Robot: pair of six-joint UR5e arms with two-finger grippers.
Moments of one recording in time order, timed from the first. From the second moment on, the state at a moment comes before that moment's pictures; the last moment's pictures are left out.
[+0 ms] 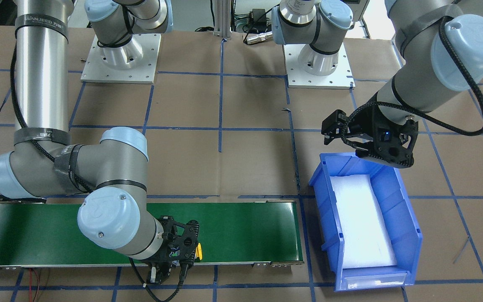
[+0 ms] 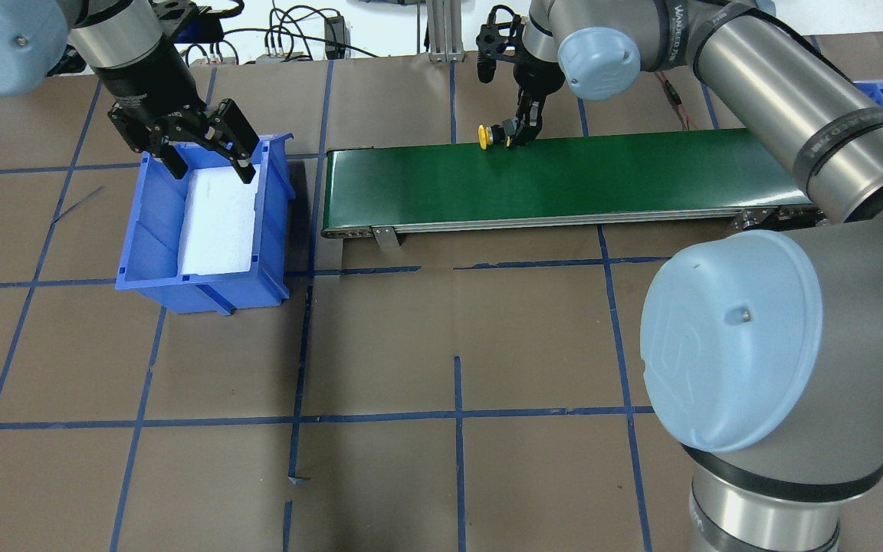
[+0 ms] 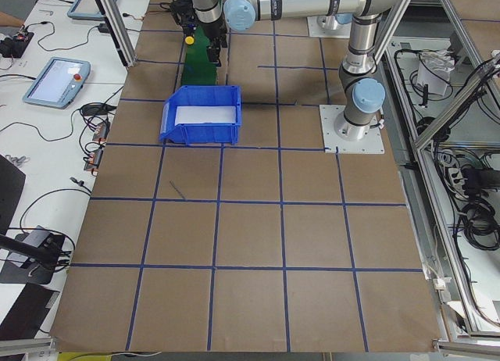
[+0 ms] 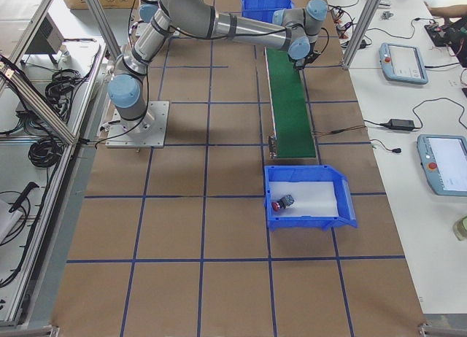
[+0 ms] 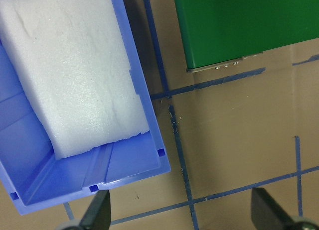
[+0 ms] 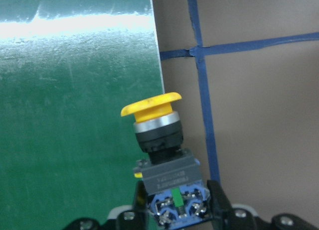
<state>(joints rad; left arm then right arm) -1.48 -1.78 -1.42 -1.67 1.50 0.30 1.67 -0.85 1.13 -1.91 -1.43 -1.33</state>
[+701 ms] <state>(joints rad) -1.48 -1.78 -1.42 -1.67 1.50 0.30 1.30 -0.94 1.06 -1.76 -1.44 -1.29</state>
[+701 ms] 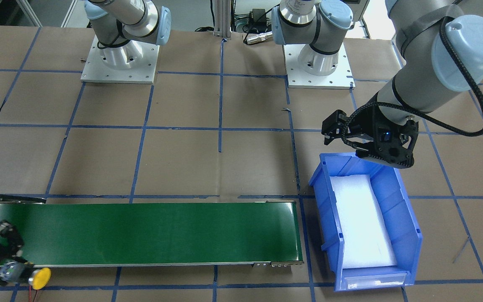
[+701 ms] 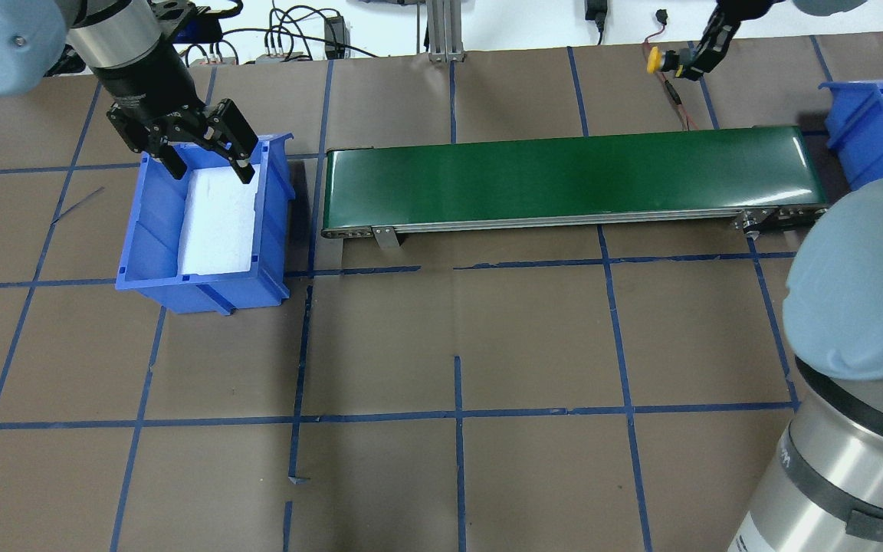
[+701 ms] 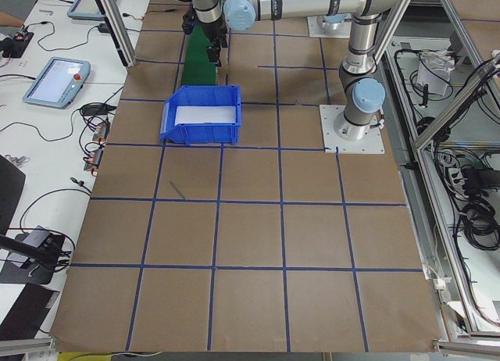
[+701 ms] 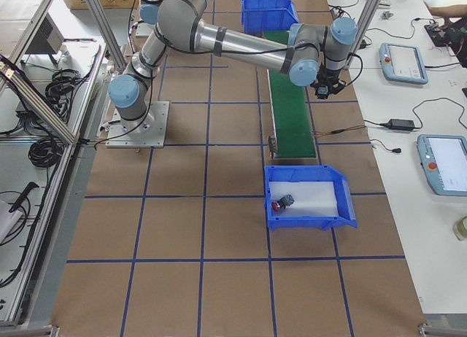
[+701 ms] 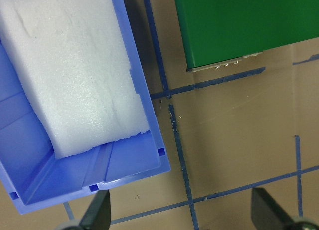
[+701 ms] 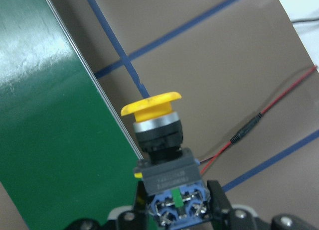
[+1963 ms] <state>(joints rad) -1.48 -1.78 -1.42 -1.67 1.50 0.30 0.84 -0.87 1.05 -1.84 -1.49 -1.21</state>
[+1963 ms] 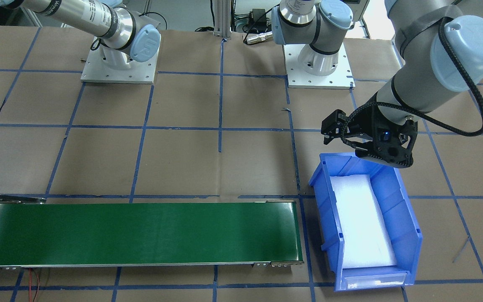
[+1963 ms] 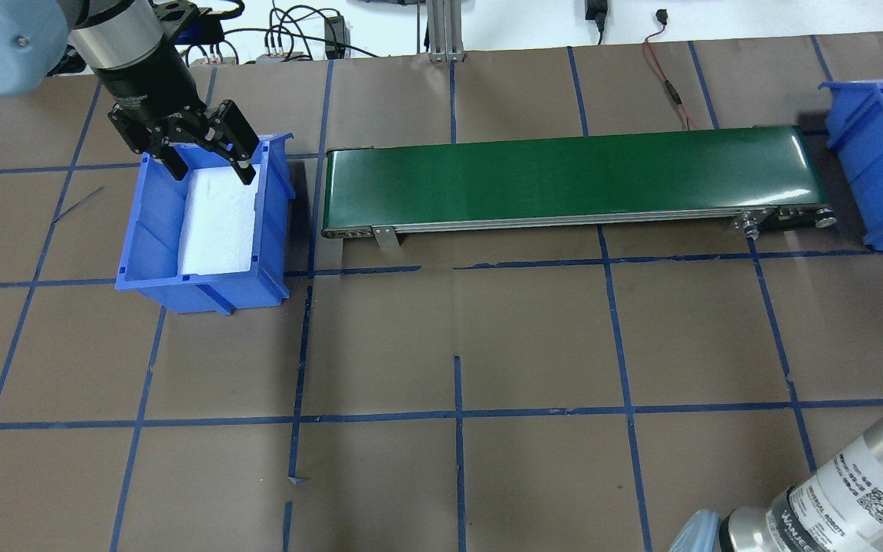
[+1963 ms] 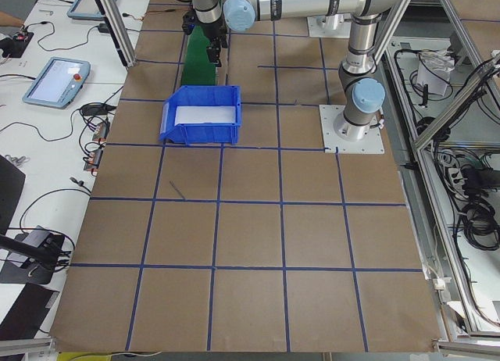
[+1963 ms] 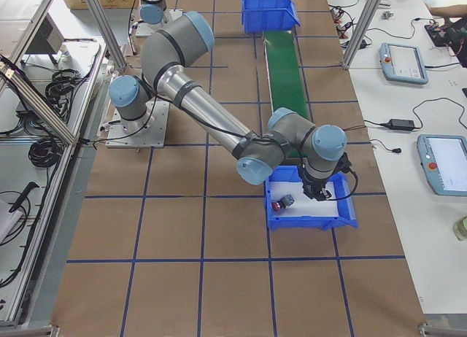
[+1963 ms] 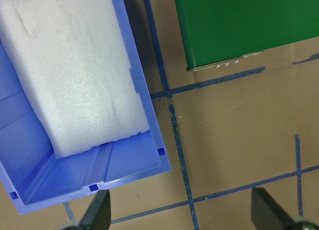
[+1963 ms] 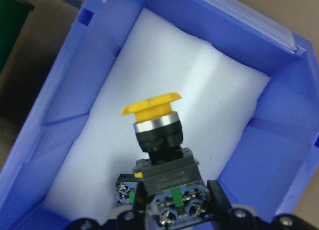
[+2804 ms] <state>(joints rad) -1.48 -1.79 -1.42 -1.67 1.50 0.30 0.85 -0.78 1.05 -1.93 -1.49 -1.18</state>
